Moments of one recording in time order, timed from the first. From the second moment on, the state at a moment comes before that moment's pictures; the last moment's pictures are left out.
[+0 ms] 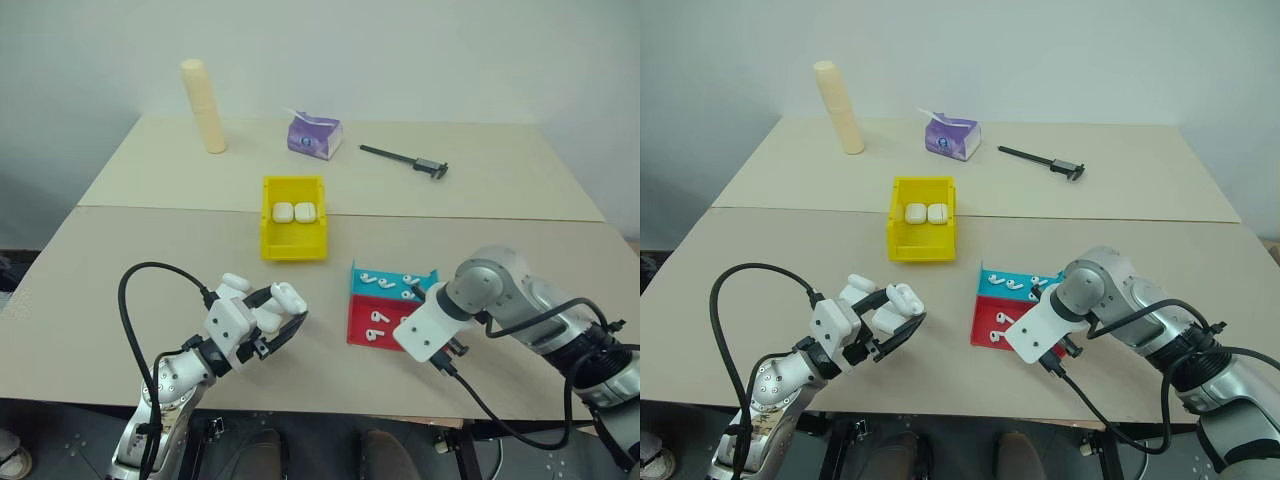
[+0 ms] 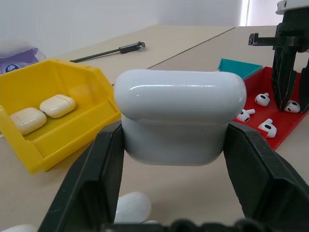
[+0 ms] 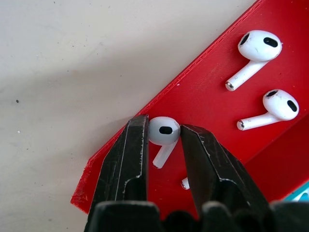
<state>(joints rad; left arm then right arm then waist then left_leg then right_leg) 0.12 0.40 -0.06 -0.41 -0.23 0.03 -0.64 -0.66 -0.90 0.57 -0.16 -0.32 -0.07 1.54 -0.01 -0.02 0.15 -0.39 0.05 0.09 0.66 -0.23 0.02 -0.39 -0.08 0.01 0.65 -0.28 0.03</state>
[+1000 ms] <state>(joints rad) 0.00 0.41 -0.08 -0.40 -0.34 0.05 -0.75 -0.58 -0.95 0.46 -0.27 -0.20 0.02 1.51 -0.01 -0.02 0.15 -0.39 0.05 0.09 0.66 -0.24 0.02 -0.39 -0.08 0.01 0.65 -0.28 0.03</state>
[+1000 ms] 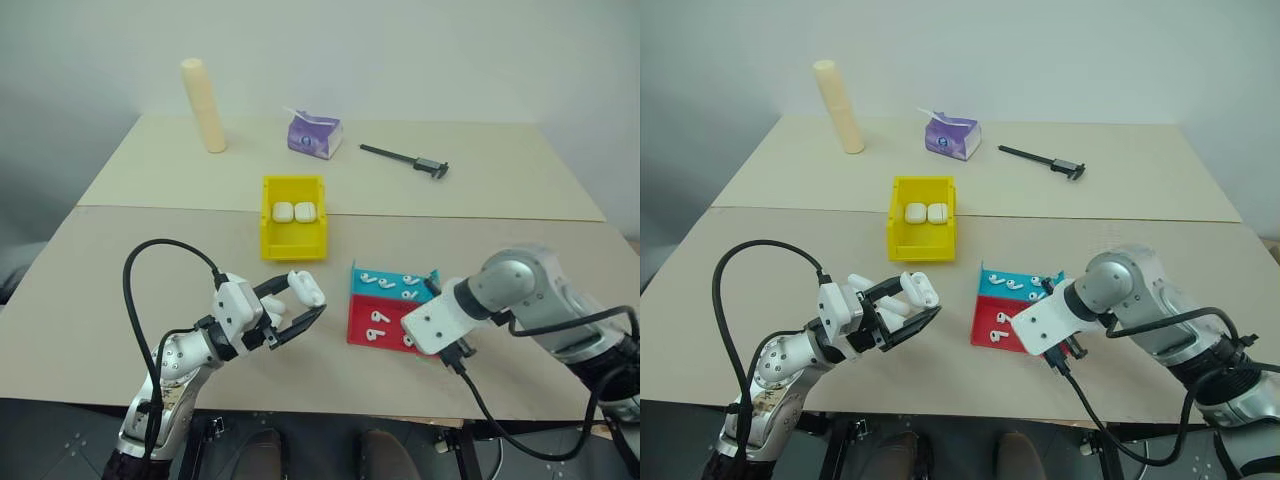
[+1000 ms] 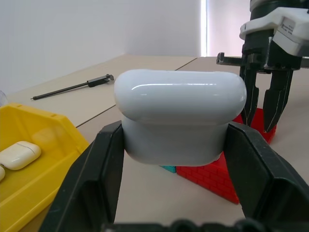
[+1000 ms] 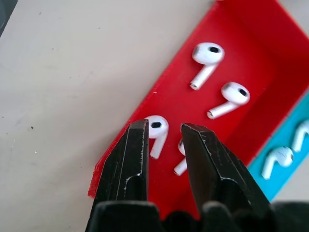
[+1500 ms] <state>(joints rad) 0.06 0.40 -0.09 -0.42 -0.32 0.05 -0.70 -0.64 -0.92 0.47 -0.19 -0.21 -0.12 1.54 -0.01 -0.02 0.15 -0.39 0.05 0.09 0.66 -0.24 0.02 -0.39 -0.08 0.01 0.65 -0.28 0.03</state>
